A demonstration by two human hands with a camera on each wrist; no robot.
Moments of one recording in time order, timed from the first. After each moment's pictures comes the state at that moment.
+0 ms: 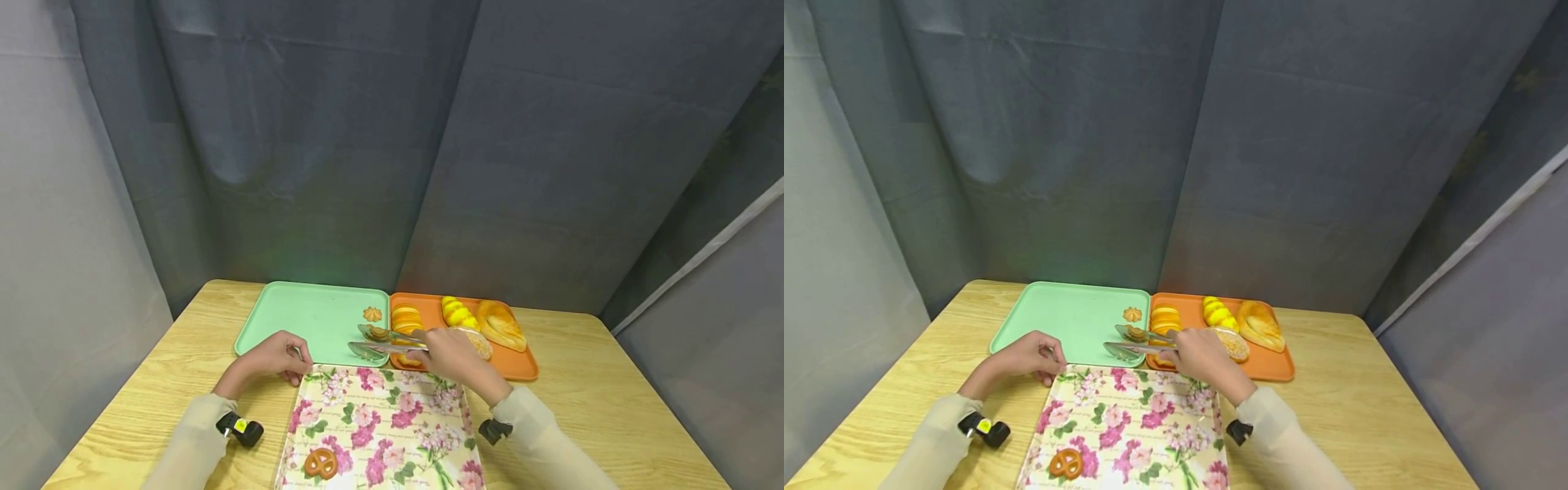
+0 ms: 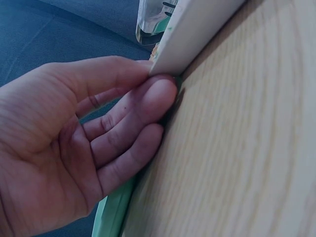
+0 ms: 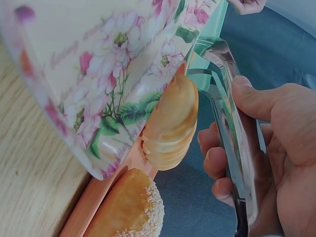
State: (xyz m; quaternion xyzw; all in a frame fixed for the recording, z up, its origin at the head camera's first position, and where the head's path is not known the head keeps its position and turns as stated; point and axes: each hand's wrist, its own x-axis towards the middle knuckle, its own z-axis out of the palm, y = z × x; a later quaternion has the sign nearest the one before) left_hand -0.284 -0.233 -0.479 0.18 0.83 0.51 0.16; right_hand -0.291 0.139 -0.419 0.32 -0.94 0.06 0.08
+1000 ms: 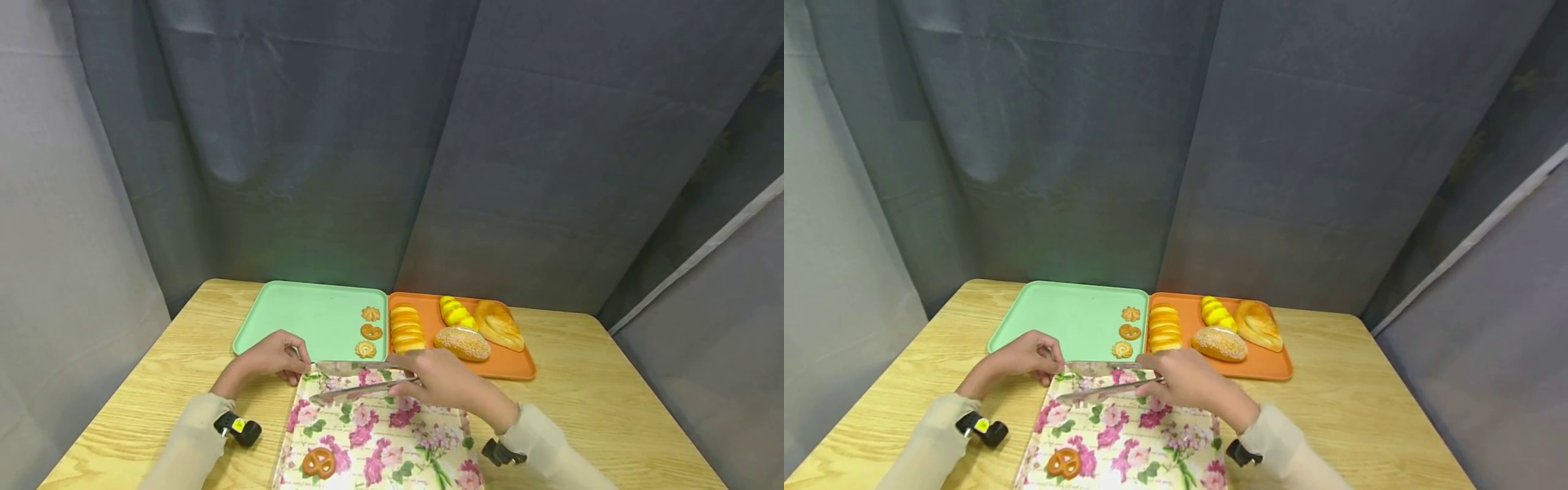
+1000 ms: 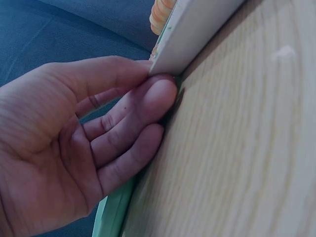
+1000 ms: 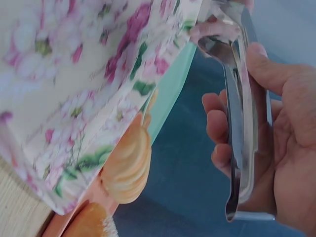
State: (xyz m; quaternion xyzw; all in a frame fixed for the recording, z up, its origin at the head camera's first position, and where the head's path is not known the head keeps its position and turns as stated) left_hand -0.284 -0.234 -0.480 0.18 0.82 0.51 0.17; right_hand -0.248 0.129 -0.400 0.48 -0.87 0.12 0.03
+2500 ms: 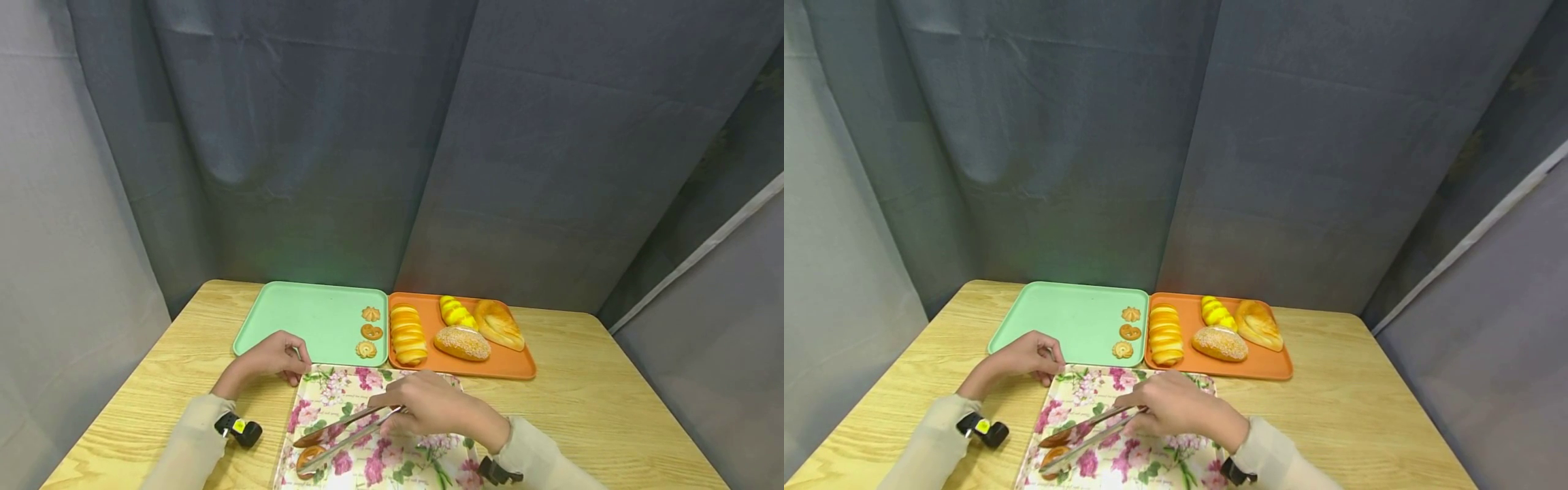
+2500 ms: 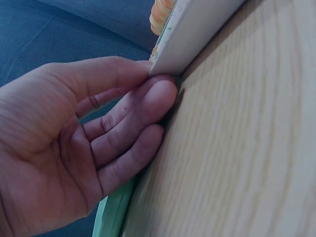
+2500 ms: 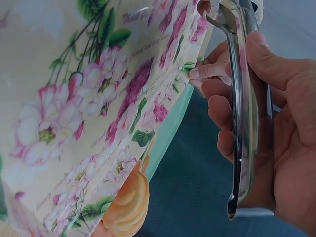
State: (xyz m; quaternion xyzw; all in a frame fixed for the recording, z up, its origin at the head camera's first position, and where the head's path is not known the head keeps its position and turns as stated) left_hand -0.284 -0.234 -0.479 0.19 0.82 0.51 0.16; right_hand -0.222 0.114 -0.409 0.56 -0.82 0.10 -0.01
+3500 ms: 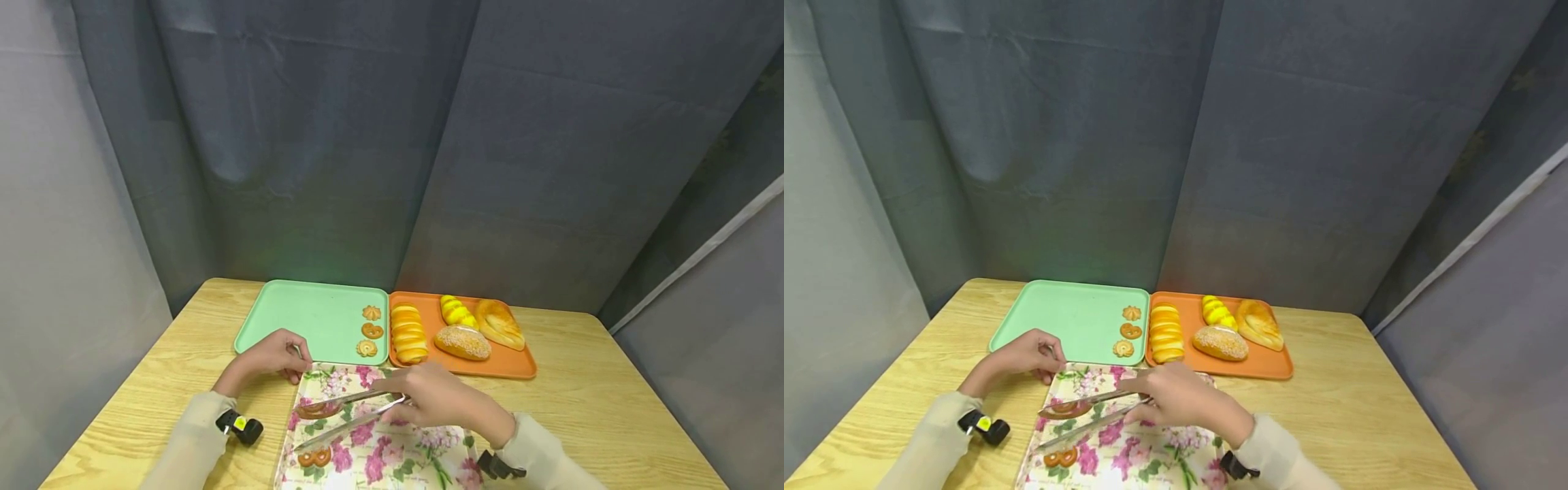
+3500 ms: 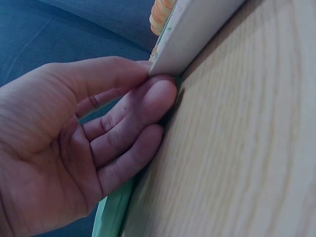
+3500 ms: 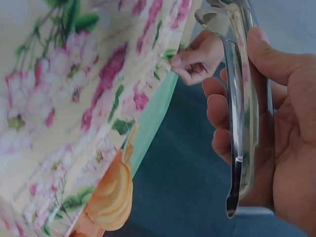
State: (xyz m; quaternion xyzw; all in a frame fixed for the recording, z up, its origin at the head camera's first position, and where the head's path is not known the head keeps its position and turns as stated) left_hand -0.284 -0.234 -0.479 0.18 0.82 0.52 0.17; right_hand -0.225 0.116 -0.398 0.55 -0.83 0.11 0.03
